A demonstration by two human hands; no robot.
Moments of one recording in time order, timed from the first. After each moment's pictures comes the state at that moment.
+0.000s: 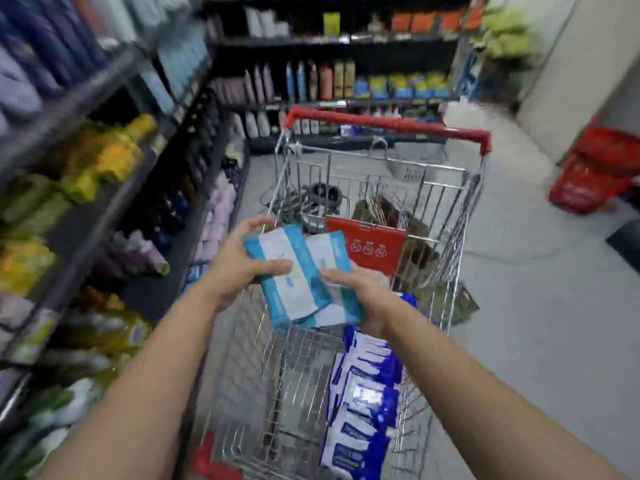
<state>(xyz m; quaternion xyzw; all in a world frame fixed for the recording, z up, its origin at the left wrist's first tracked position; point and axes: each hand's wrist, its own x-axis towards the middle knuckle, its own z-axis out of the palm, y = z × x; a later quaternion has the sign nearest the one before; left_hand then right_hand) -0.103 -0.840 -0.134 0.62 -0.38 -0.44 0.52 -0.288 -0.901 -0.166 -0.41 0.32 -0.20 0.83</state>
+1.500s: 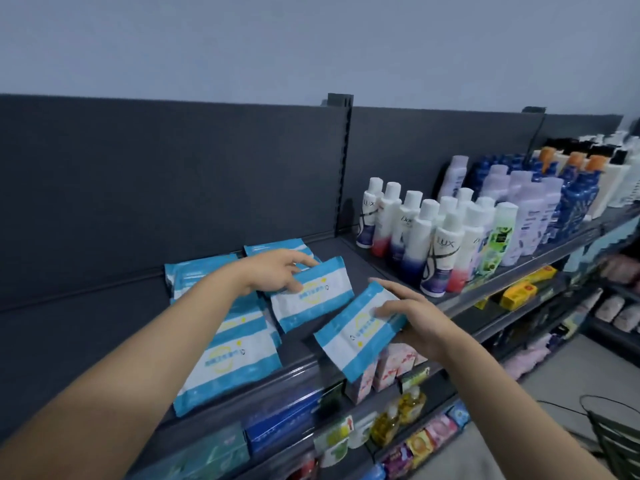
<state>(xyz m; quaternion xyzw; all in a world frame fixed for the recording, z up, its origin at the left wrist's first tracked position) 0.185 -0.355 0.044 0.89 -0.16 -0.18 0.39 0.123 -0.607 0.002 -0.68 0.04 0.13 0.72</state>
